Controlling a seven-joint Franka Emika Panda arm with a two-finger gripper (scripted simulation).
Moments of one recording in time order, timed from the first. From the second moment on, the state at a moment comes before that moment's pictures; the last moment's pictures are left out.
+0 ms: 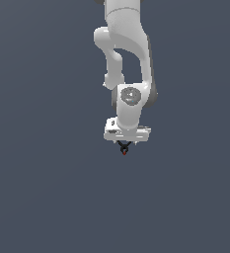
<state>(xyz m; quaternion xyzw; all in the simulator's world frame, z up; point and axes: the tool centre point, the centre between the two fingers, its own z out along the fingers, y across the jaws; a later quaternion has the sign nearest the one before) -0.030 0.052 0.064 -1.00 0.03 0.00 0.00</state>
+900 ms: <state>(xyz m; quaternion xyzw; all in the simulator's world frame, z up) -0.031 0.052 0.014 -1.00 0.03 0.00 0.00</state>
